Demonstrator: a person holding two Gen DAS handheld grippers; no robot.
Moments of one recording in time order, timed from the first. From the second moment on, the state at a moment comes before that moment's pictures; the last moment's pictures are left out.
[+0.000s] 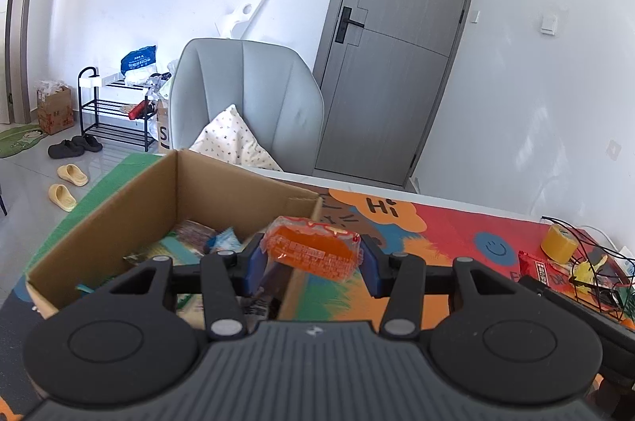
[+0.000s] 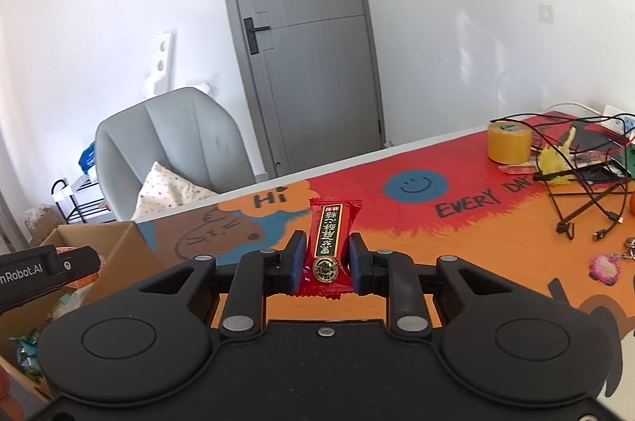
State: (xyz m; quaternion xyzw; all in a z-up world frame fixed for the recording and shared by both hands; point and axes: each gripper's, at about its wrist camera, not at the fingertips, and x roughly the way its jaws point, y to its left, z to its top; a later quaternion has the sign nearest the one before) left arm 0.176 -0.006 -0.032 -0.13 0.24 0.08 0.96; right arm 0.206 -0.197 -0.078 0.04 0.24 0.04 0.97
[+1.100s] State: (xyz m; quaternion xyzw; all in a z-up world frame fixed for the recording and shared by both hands) left arm 0.161 0.101 -0.038 -0.16 0.26 0.13 0.94; right arm 0.191 -0.102 -0.064 0.02 0.23 0.17 0.96
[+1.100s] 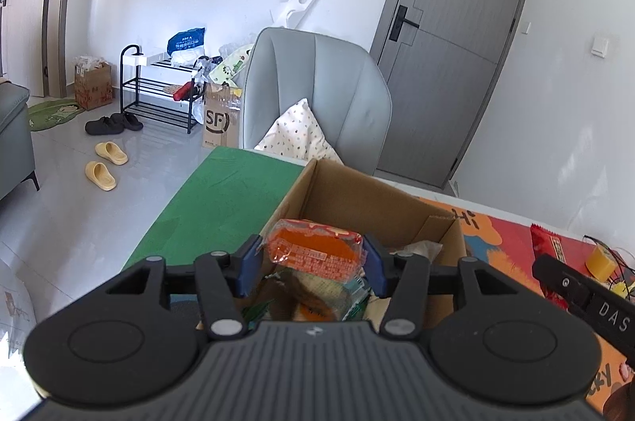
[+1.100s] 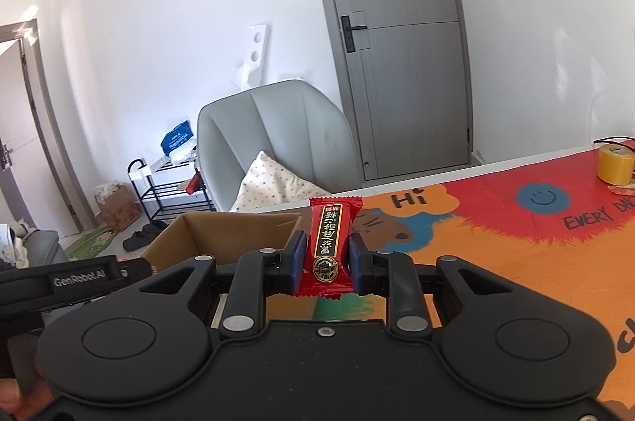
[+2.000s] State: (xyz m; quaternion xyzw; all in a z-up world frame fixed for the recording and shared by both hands) left arm 0.109 0.142 -0.034 -0.19 0.24 0.17 0.94; right arm 0.154 -0.054 -0.064 0.00 0.24 0.24 0.94
